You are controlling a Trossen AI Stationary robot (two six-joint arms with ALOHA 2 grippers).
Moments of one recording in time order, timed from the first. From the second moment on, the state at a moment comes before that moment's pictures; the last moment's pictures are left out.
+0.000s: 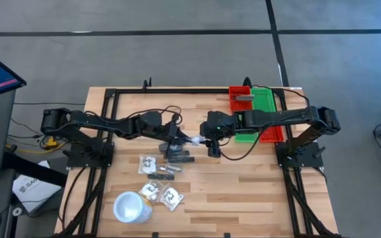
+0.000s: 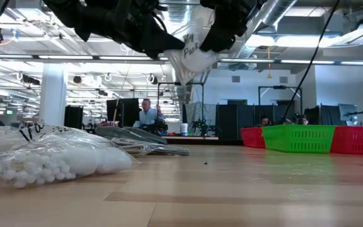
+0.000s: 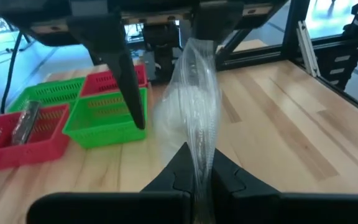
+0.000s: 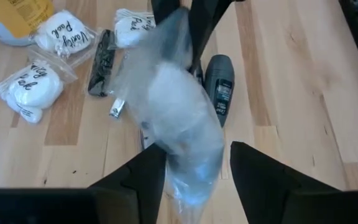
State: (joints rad) left arm 0.10 1.41 0.75 0.38 0.19 0.20; right arm -0.01 1.56 1.29 -0.55 0.05 -0.04
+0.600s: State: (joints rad) left arm 0.10 1.41 0.75 0.35 0.09 0.18; right arm -0.01 1.56 1.29 -0.57 0.05 -0.06
